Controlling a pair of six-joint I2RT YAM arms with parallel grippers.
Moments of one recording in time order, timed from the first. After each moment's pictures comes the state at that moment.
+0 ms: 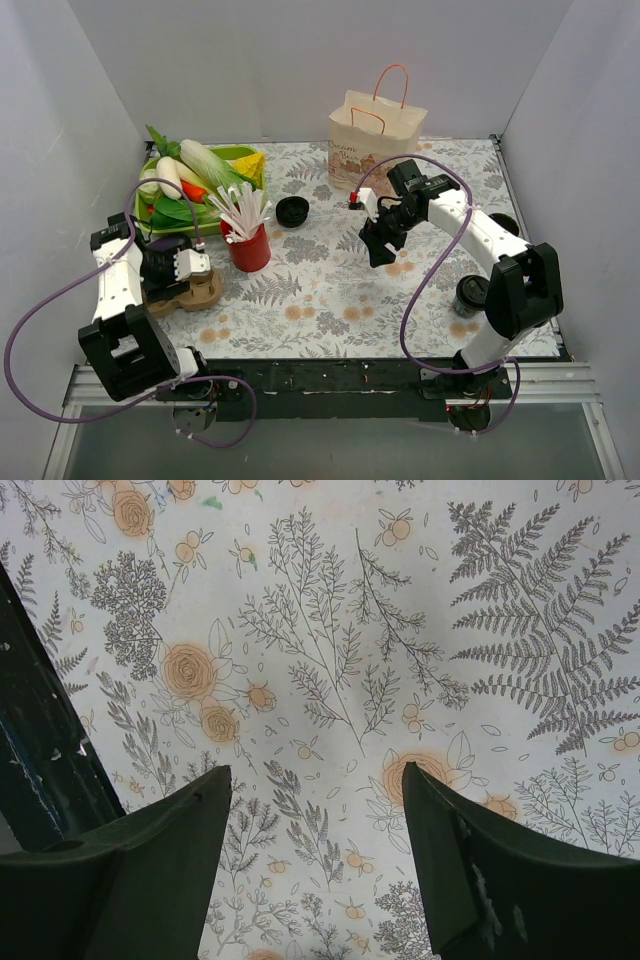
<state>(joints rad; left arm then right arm) 0.42 1.29 1.00 -1.22 0.32 1.78 0.45 1.64 1.35 -0.97 -0.56 -0.66</state>
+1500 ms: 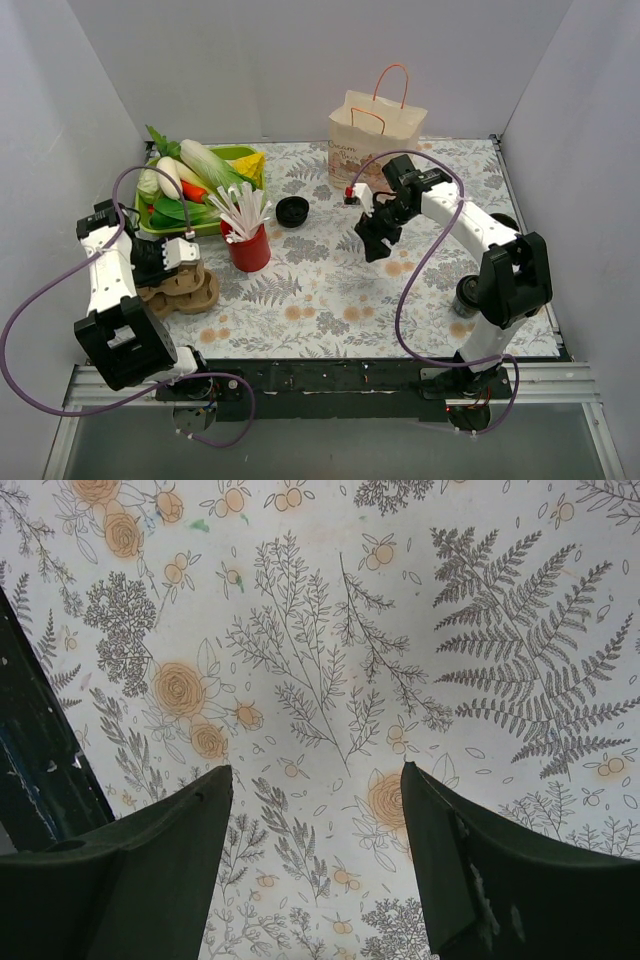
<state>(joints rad) 0.46 1.35 1.14 -1.29 0.26 1.79 0.45 1.72 1.42 -0.98 -0.57 -0.66</state>
